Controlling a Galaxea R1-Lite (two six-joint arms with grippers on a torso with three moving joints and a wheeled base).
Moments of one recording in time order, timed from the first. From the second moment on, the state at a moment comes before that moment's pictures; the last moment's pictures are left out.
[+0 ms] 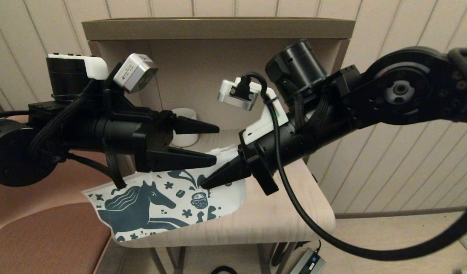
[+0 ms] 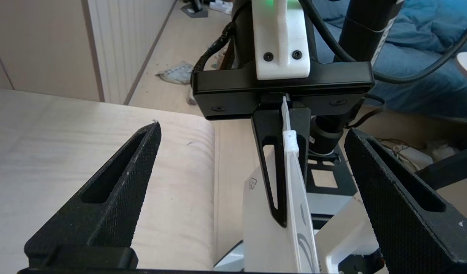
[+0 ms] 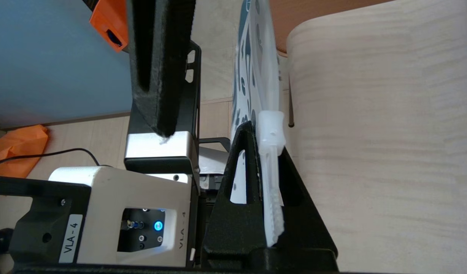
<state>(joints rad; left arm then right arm) -0.42 1.67 -1.11 -0.42 -1.20 0.03 0.72 1.90 -1.83 0.59 0.81 -0.35</state>
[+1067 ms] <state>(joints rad) -0.43 1.66 -1.09 -0.42 -1.20 0.03 0.71 1.92 -1.86 0.59 0.80 -0.34</state>
